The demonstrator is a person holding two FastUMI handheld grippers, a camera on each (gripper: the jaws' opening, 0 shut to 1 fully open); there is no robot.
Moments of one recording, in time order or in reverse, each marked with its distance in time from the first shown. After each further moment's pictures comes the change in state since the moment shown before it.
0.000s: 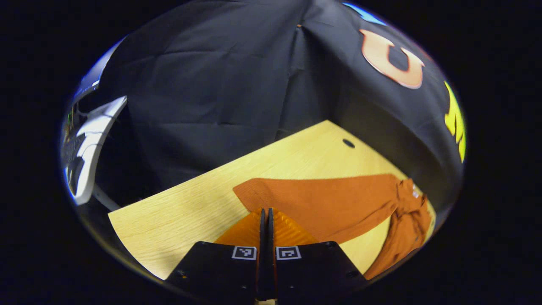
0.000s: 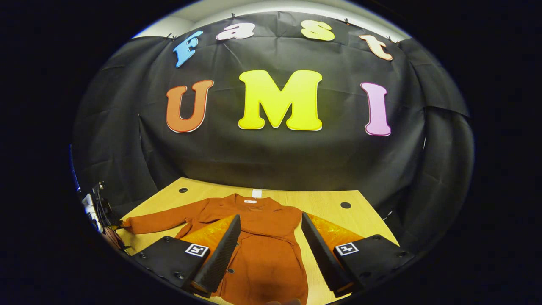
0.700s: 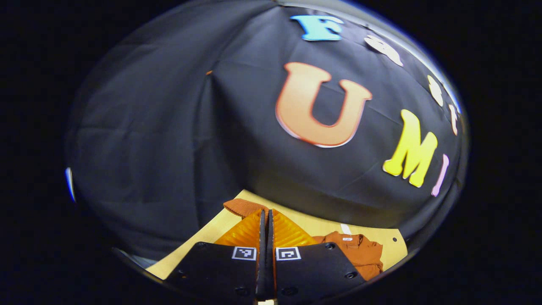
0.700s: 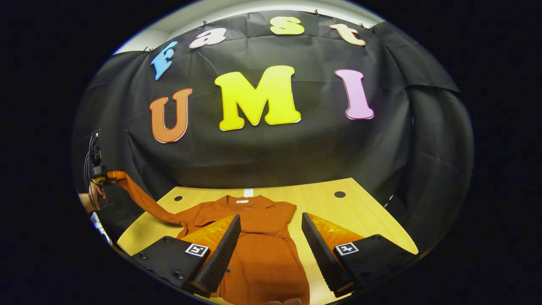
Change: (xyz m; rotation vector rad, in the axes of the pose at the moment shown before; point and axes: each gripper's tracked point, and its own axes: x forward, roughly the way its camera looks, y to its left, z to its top) left arm -0.043 -0.259 0.211 0.320 -0.250 -0.443; right arm -0.002 -0.053 -0.015 0.143 -0.008 -0.045
